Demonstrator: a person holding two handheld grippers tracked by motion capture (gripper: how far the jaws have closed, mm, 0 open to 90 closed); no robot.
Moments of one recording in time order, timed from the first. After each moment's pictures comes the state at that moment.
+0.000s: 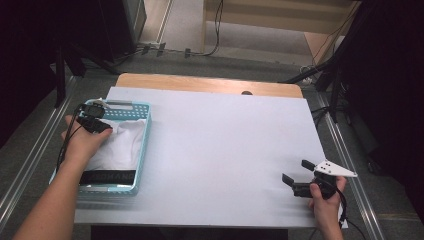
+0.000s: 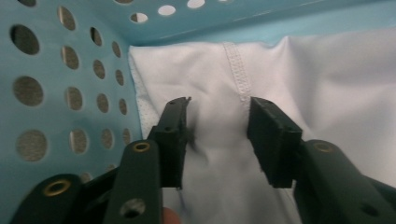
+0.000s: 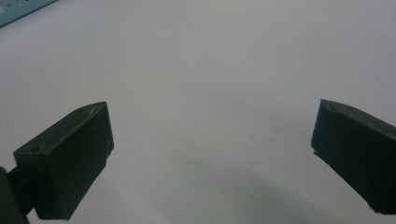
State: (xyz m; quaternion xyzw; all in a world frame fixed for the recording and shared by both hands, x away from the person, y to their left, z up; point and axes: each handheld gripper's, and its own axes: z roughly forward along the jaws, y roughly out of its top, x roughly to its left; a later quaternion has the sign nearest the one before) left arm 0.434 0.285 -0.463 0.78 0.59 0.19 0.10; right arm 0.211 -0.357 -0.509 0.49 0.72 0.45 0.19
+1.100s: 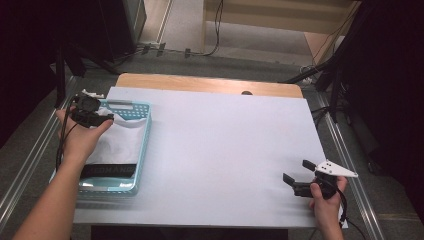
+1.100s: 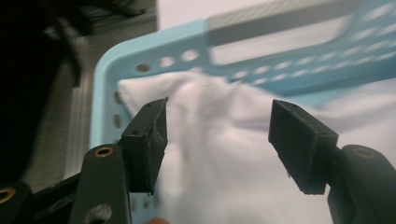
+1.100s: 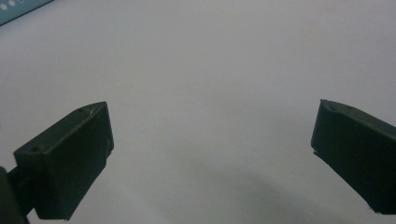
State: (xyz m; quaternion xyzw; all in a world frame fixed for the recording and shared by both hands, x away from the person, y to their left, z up) left arm 0.413 0.279 -0.419 0.75 0.56 0.27 0.22; right arm 0.211 -0.359 -0.510 0.49 0.72 0.45 0.20
